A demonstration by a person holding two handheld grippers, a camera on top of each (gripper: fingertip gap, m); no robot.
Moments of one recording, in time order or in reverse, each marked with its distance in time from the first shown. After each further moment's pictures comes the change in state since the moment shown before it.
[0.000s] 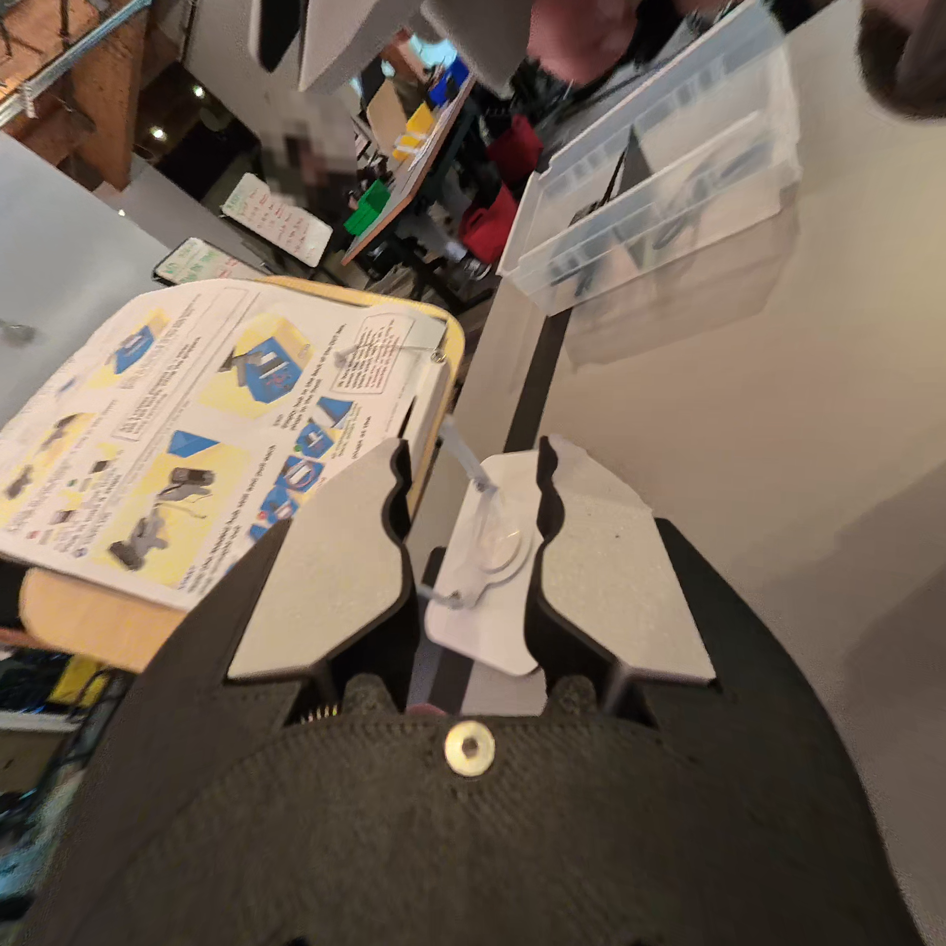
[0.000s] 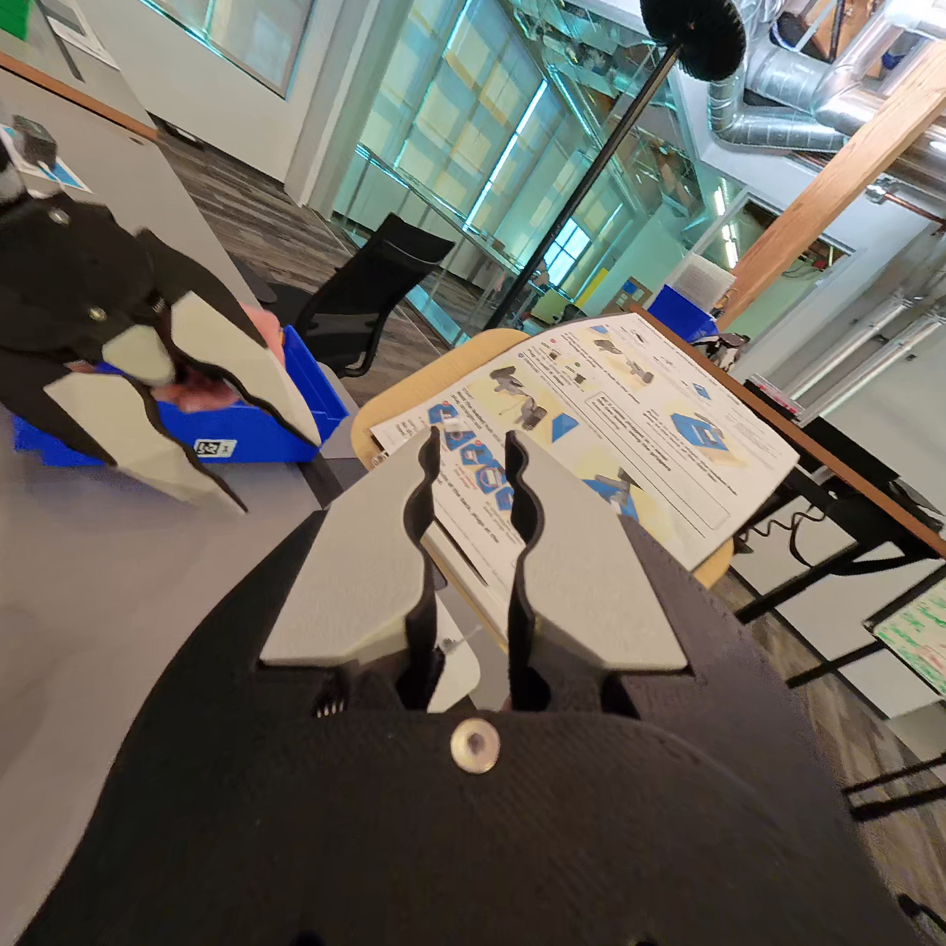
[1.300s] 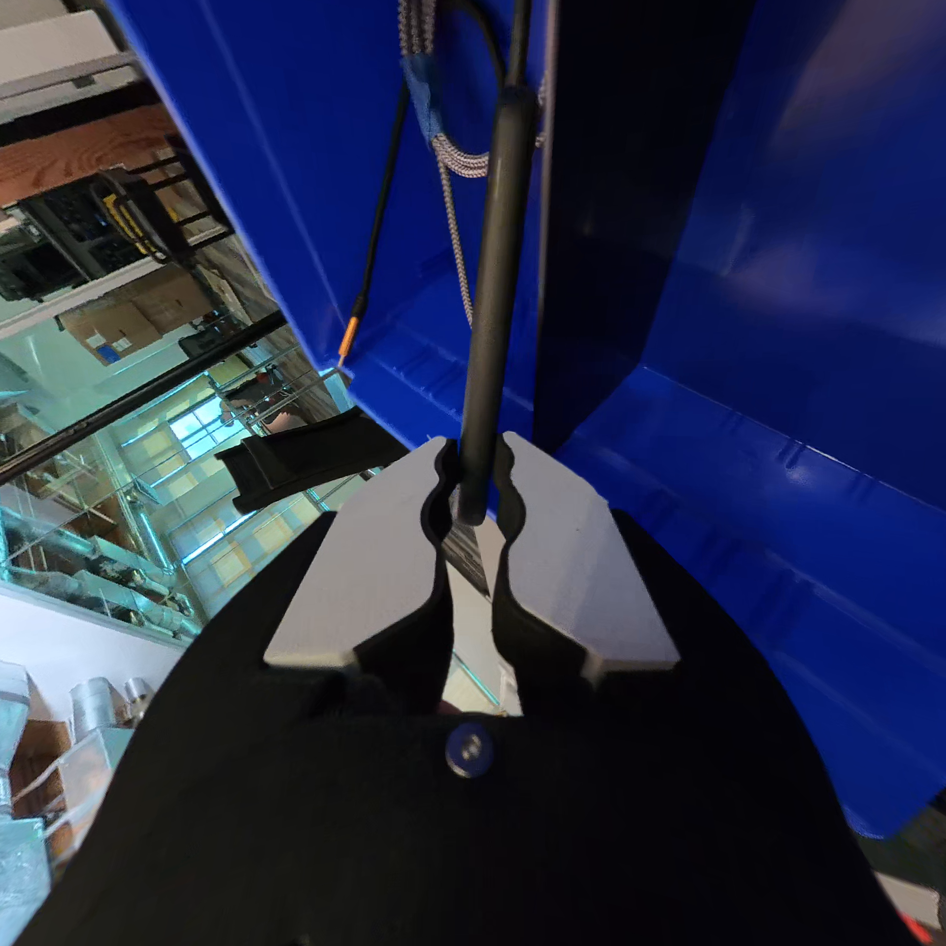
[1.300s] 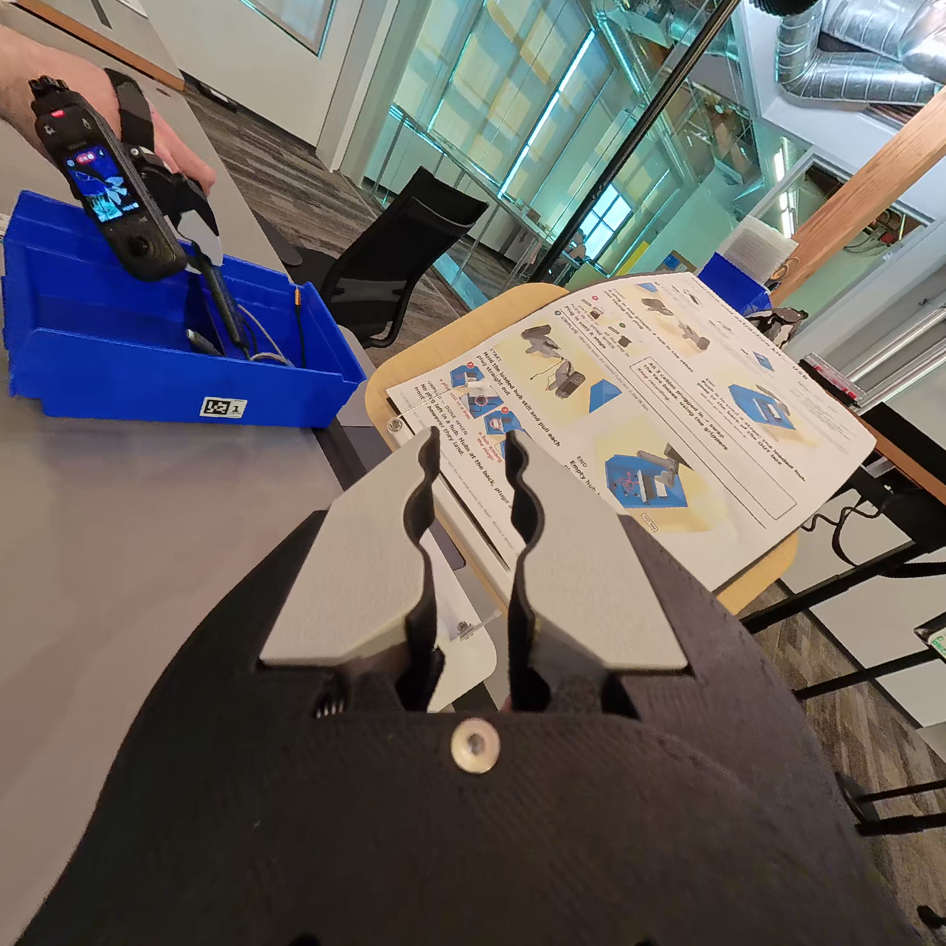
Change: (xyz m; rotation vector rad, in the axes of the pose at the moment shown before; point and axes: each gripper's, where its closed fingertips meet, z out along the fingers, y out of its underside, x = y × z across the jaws) left arm -0.091 0.356 -0.226 -1.299 0.107 0.436; right arm -0.010 0.036 0.023 -0.054 -0.070 -0.003
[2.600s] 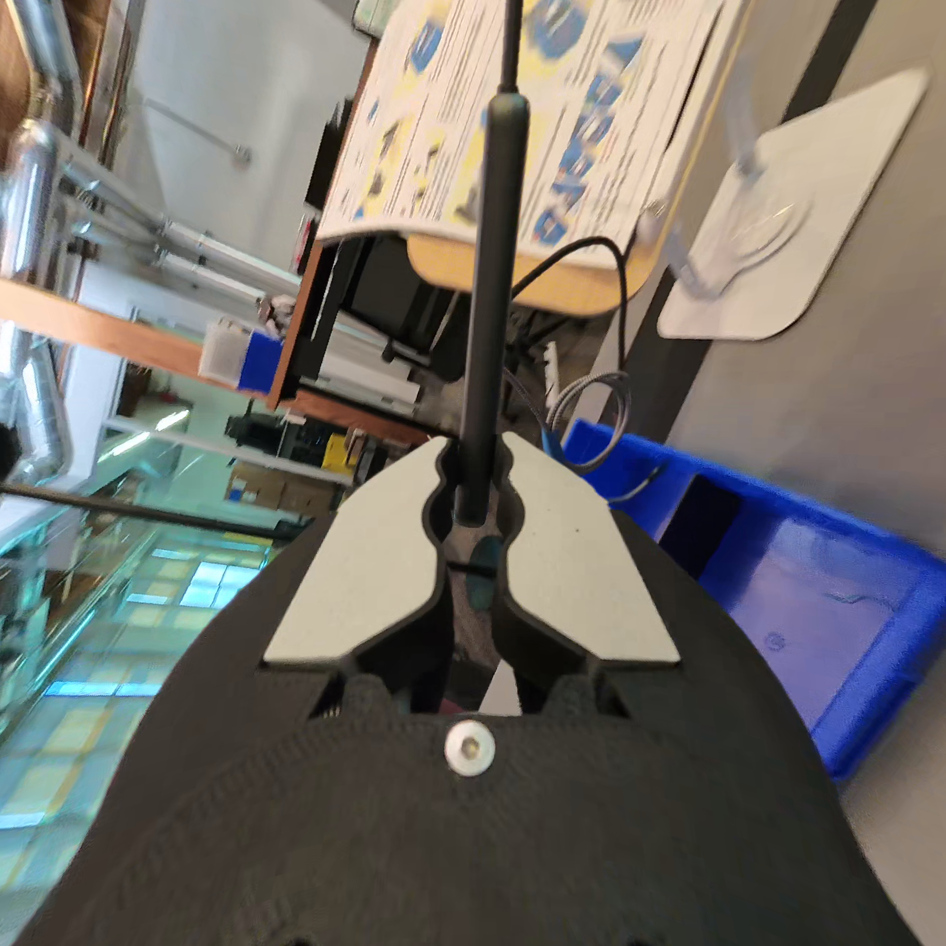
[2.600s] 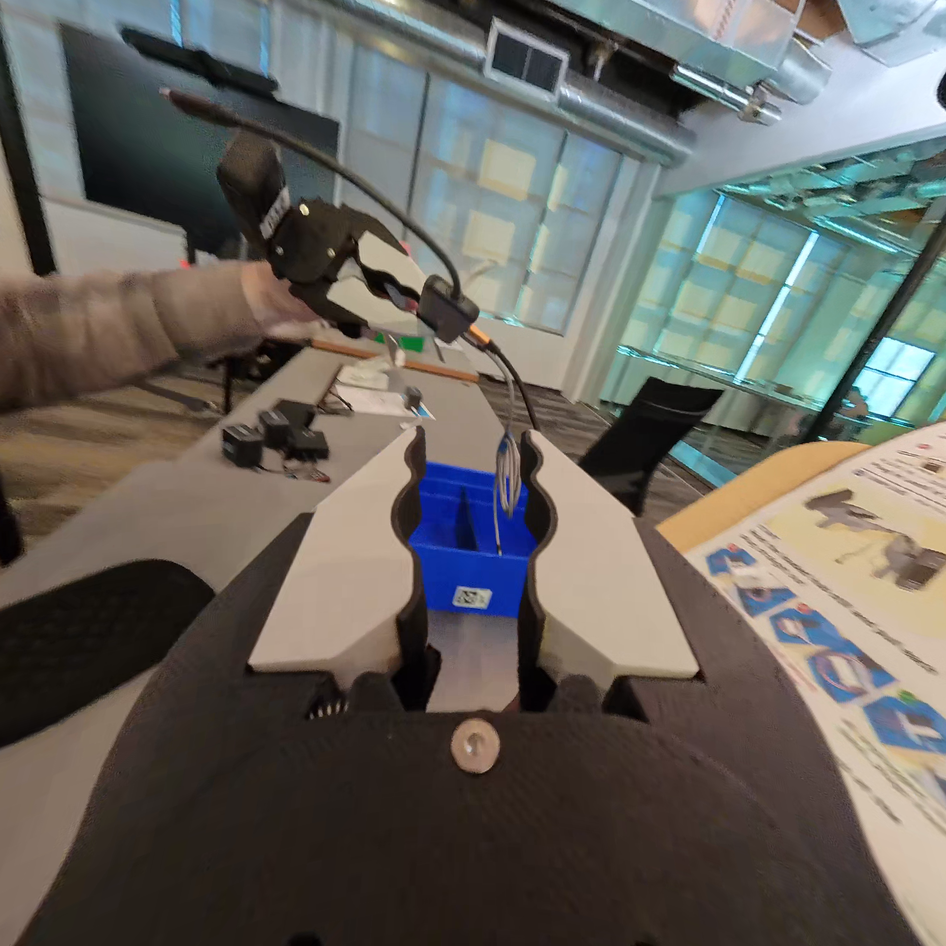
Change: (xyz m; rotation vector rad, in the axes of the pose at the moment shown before) left arm -0.100 -0.043 -0.265 0.788 -0.401 -0.487; right arm -0.080 -0.069 0.017 0.453 -0.467 0.331
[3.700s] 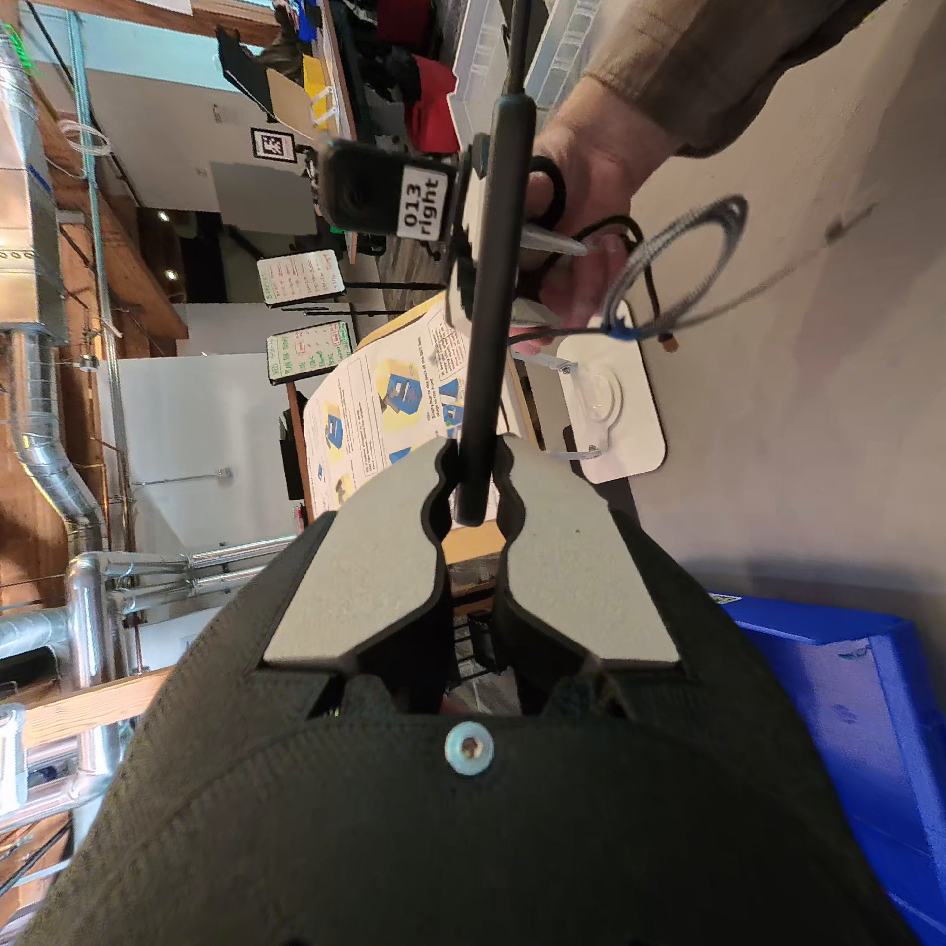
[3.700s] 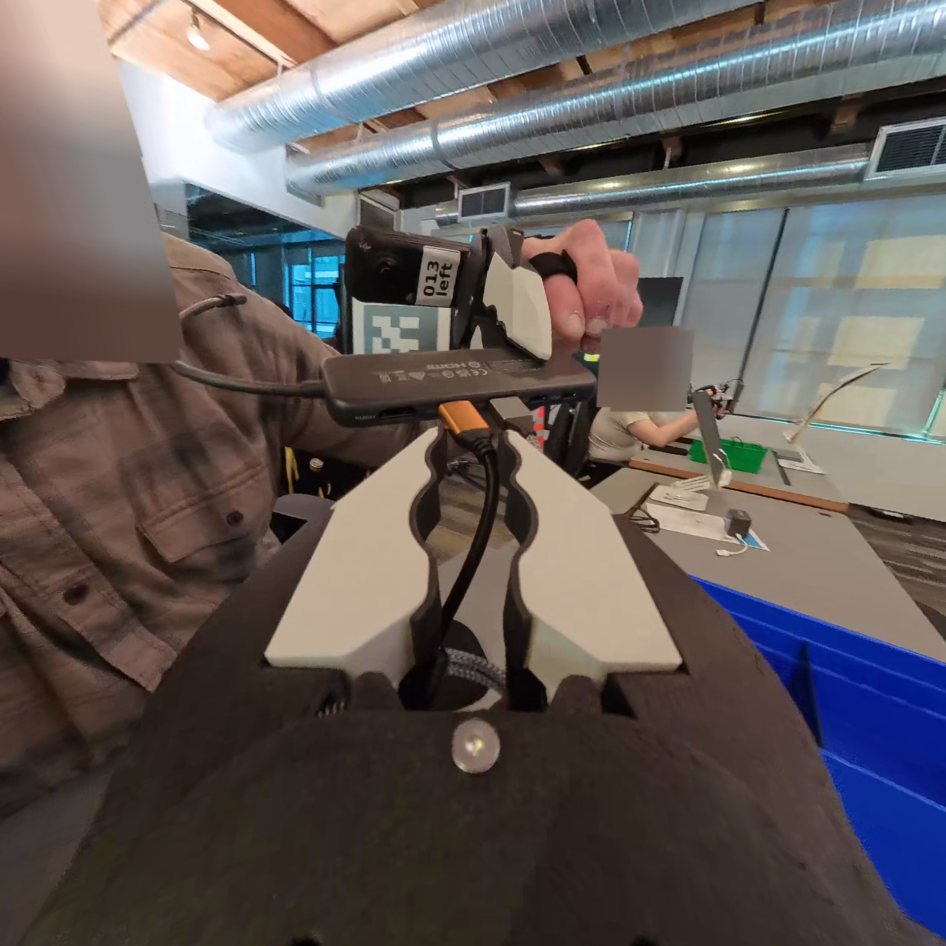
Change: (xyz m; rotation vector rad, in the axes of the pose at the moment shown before) left arm 0.086 -0.181 -0.029 0.311 0.260 0.524; right arm -0.093 -0.030 -0.013 0.293 -0.693 0.302
